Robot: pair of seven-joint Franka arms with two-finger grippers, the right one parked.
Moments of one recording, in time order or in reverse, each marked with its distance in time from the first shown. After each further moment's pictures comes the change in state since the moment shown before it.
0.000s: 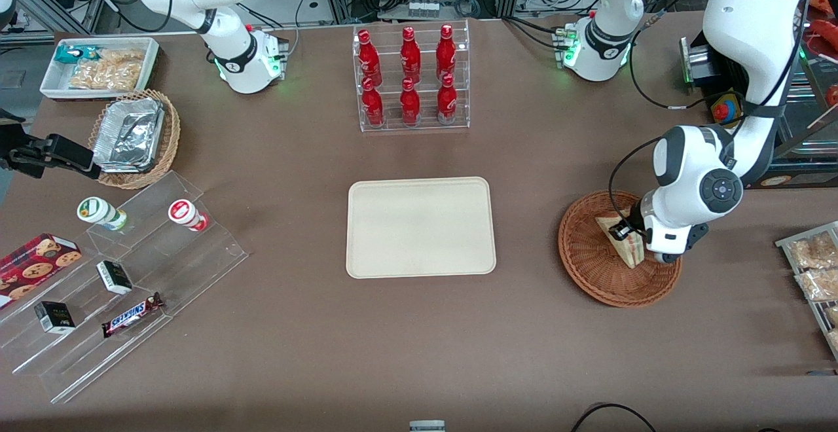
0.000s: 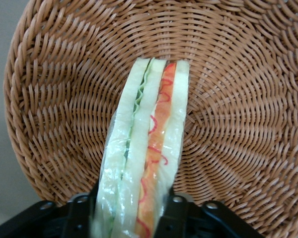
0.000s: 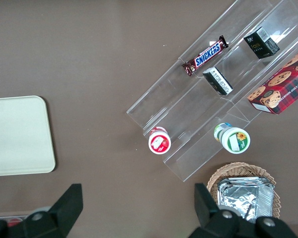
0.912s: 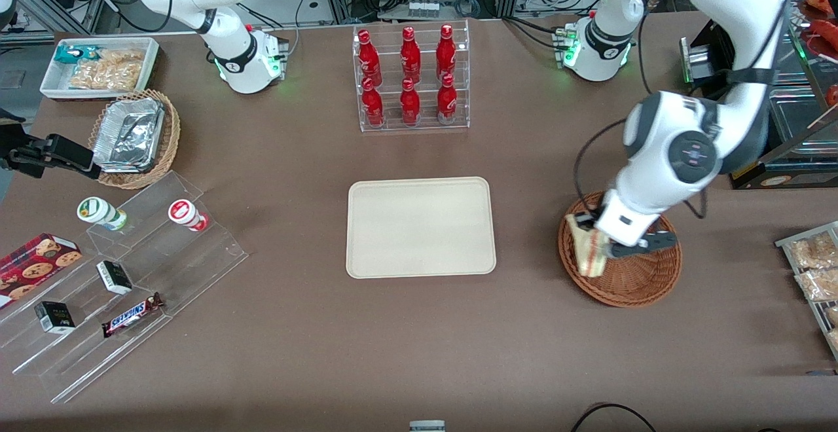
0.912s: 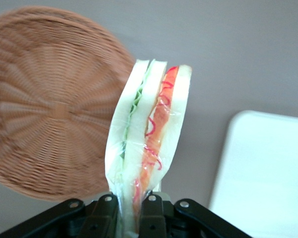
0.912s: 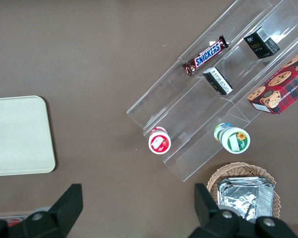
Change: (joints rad) arm -0.173 -0.095 -0.112 0.211 -0.011 -0.197 0.221
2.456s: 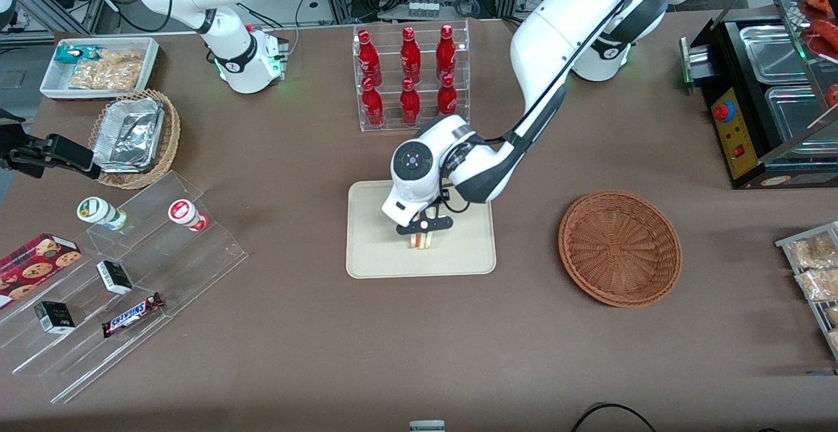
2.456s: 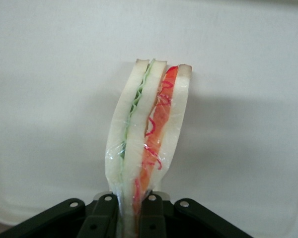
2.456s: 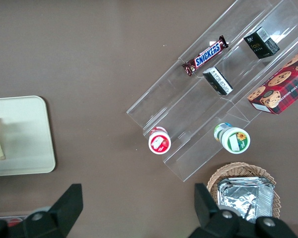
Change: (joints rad) arm -0.542 0.612 0.016 0.585 0.138 -0.057 -0.499
